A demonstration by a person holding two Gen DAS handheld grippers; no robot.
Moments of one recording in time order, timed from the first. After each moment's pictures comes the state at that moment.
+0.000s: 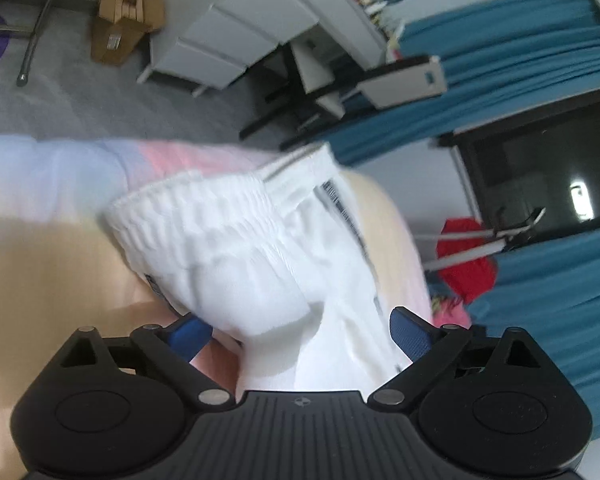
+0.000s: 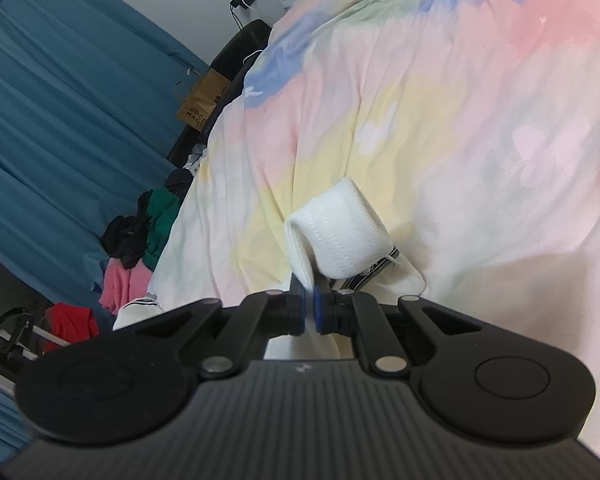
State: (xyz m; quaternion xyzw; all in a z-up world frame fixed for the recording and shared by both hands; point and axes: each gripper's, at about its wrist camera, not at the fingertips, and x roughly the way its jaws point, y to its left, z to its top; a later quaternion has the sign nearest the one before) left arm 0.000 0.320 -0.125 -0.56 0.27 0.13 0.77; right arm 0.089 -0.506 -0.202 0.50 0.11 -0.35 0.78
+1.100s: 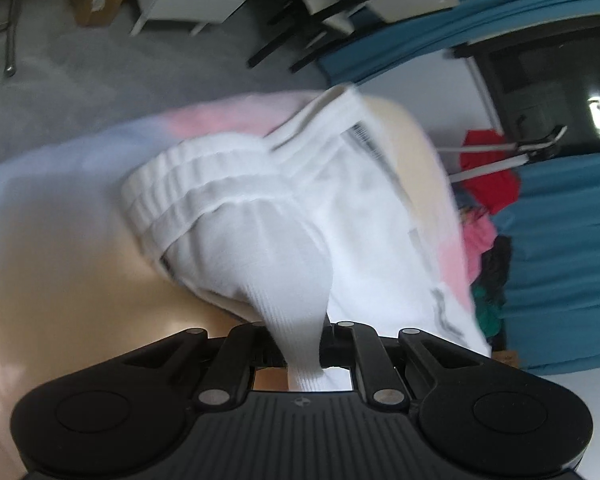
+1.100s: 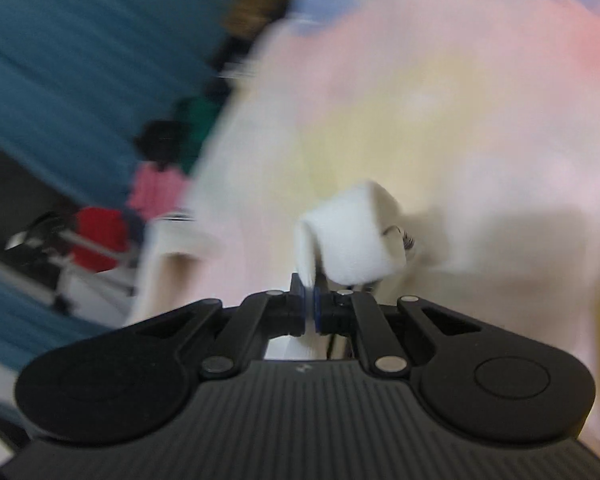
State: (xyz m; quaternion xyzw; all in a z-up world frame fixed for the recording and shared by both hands) left arm -0.009 0.374 -0.108 -0.51 0.38 0.05 0.77; right arm 0.095 -0.530 -0.135 0.49 0.21 -0.20 0.82
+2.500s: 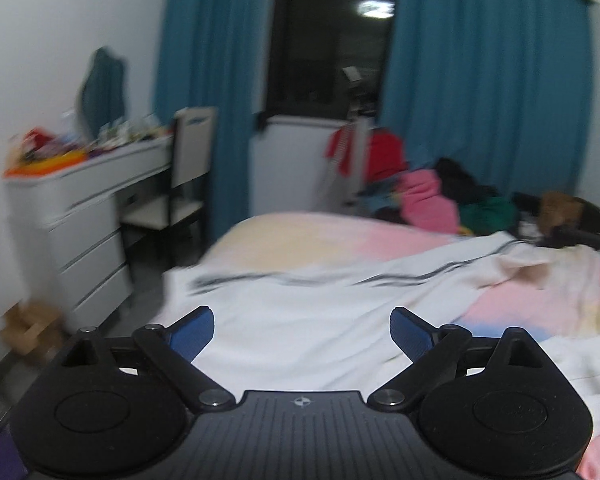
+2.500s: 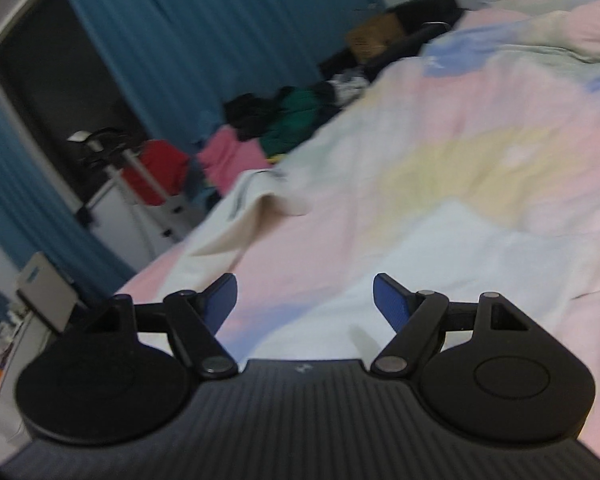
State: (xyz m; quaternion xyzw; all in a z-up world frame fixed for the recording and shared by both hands) left arm -0.066 0.138 0.031 -0.03 0.22 -0.01 0.98; right arm 0.067 -0.410 -0.090 0.32 0.21 -0.14 0.91
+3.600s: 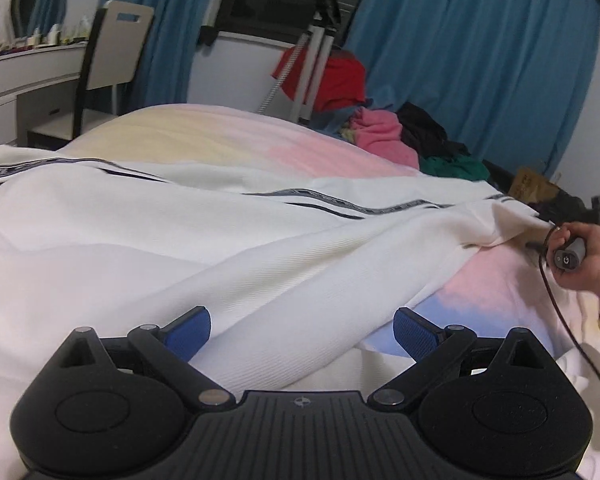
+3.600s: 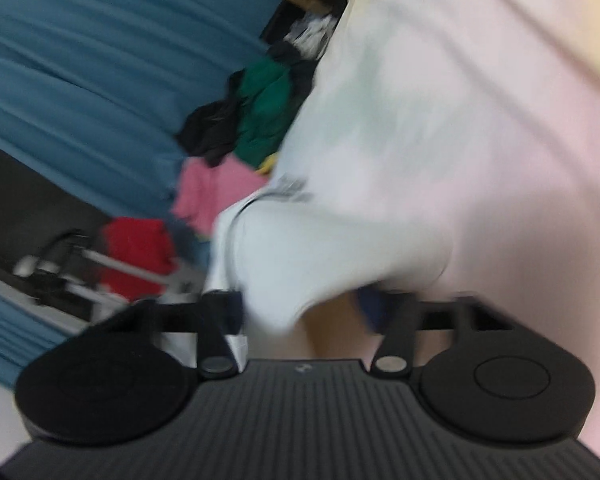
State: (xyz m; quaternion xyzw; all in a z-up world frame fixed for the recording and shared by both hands) left arm 0.142 0.051 -0.164 -0.09 0.30 -0.08 0.95; right arm 0.417 -0.473 -0.208 0.53 0.17 -0.18 0.81
